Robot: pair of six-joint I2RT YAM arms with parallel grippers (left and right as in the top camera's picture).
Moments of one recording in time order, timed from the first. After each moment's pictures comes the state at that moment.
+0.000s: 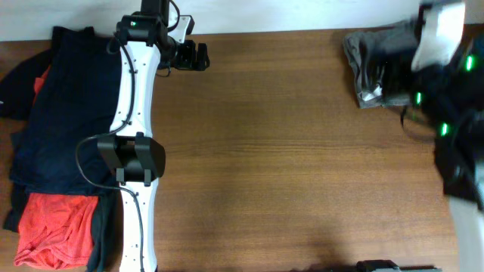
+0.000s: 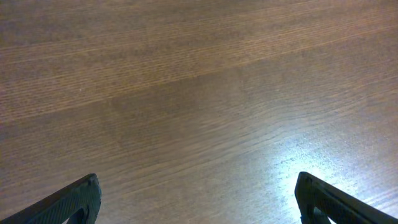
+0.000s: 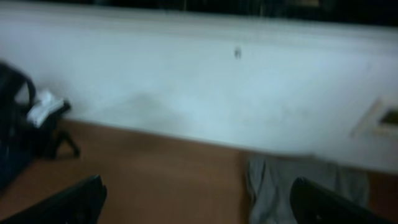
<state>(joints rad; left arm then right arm) -0.11 2.63 2.84 -1.37 0.30 0.04 -0.01 1.17 1.54 -0.63 -0.18 -0.08</state>
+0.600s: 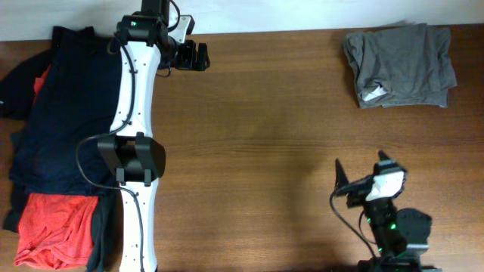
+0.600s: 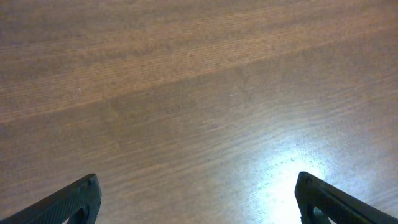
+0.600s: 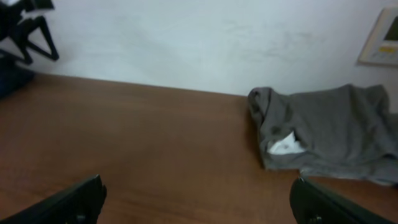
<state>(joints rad) -0.11 2.63 2.84 -1.37 0.29 0.04 -0.09 0.21 0.15 -0.05 -0.23 -0.07</state>
